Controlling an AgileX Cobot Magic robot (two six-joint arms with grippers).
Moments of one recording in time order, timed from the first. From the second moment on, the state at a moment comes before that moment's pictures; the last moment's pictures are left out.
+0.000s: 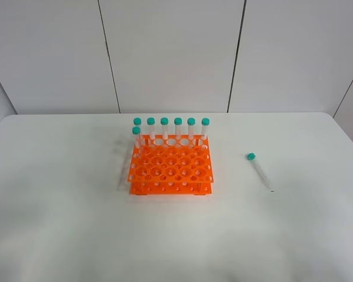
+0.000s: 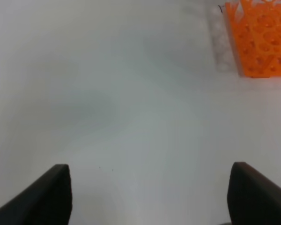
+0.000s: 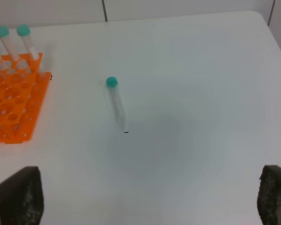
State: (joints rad) left arm -0.01 -0.01 -0.48 -0.02 1.05 -0.01; right arm 0.02 0.00 -0.50 0.00 1.03 0.05
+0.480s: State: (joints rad) left arm -0.01 -0.01 -0.48 -0.02 1.05 -0.01; right arm 0.02 0.06 -0.52 0.00 1.03 0.05
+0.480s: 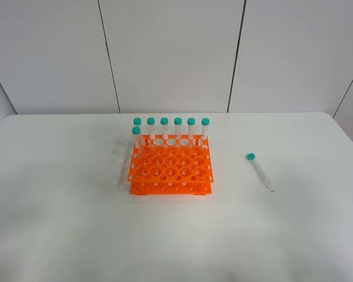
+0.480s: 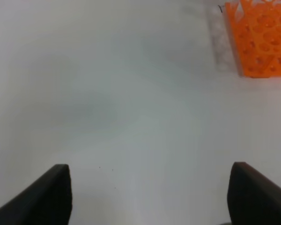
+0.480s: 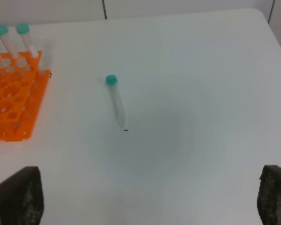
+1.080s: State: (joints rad) left arm -0.01 -0.01 -0.48 -0.02 1.05 -0.01; right arm 0.02 1.21 -1.00 0.00 0.97 -0.01
